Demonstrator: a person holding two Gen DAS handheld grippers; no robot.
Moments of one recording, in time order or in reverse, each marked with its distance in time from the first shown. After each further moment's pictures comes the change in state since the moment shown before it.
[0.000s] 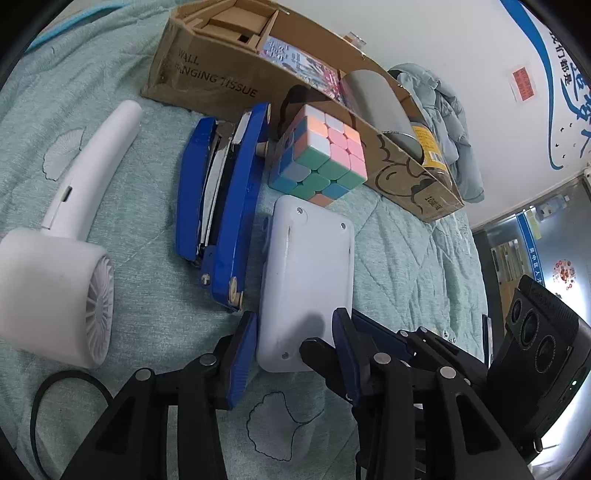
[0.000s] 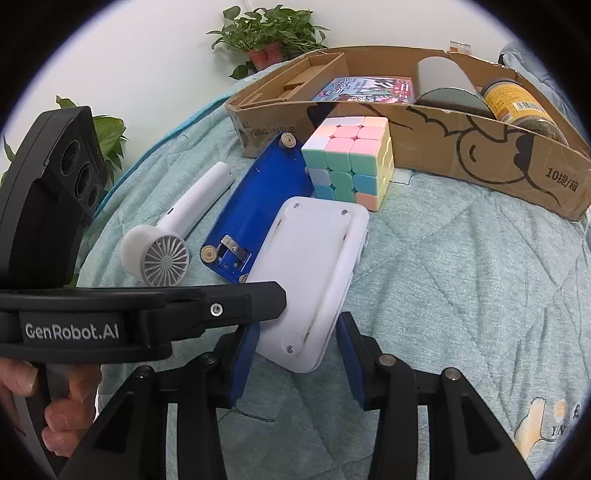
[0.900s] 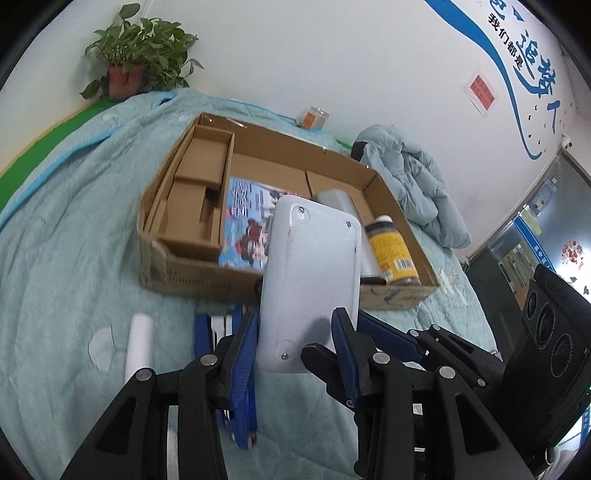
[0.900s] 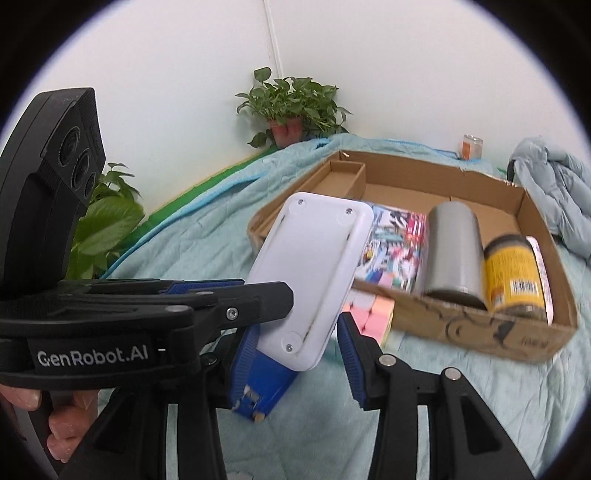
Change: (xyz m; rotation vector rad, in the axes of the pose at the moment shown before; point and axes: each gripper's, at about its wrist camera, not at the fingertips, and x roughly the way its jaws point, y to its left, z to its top) left arm -0.083 -0.046 0.099 0.191 -0.275 0.047; right arm -0.039 0.029 0.099 -0.153 -0.262 -0.054
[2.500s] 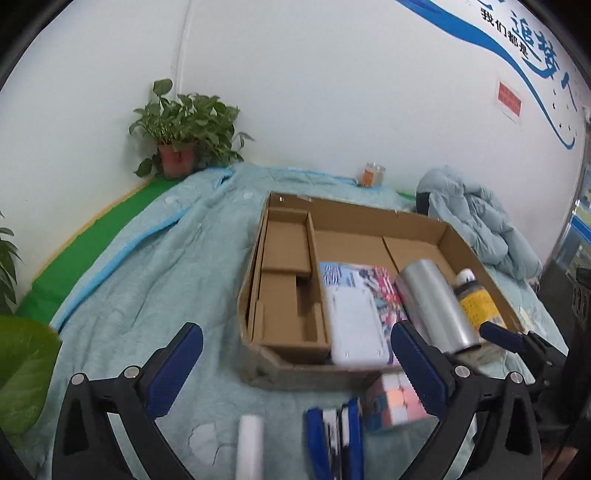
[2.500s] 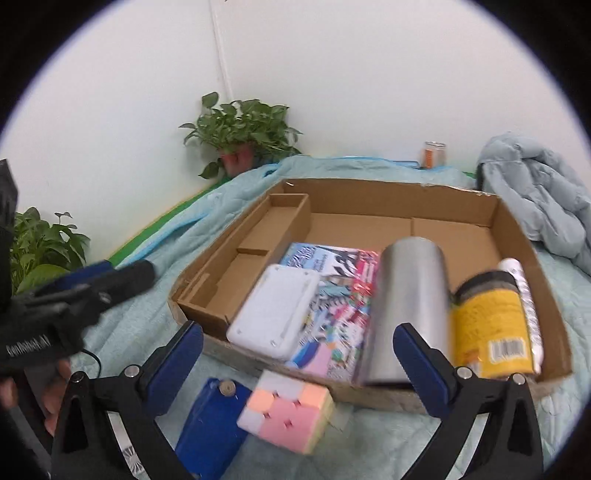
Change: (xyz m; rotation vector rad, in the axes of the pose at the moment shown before) left arm 0.008 0.034 0.033 0.107 -0.237 0.302; right arm 0.021 -0.030 0.017 0.137 -0.060 -0.137
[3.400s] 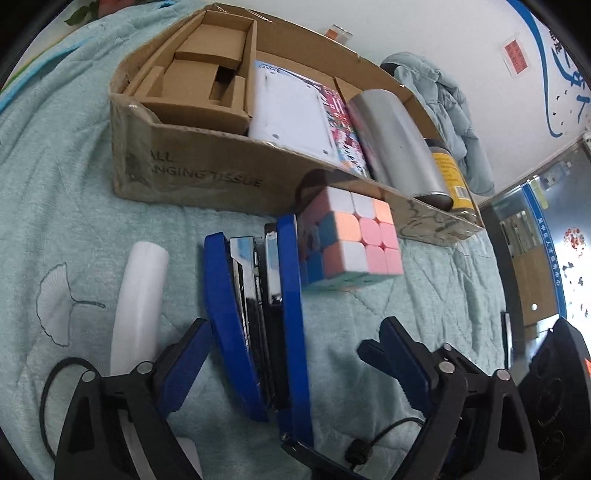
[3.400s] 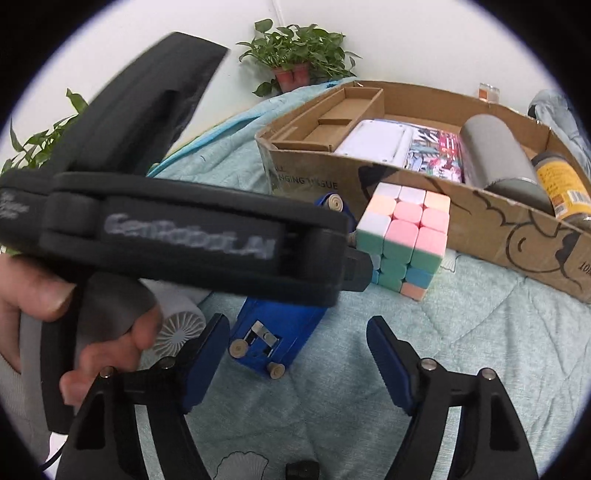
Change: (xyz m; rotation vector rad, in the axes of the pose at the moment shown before) left arm 0.072 -0.020 -0.098 -0.125 0.560 -0.357; right arm 0.013 0.054 -0.092 -0.107 0.257 0.174
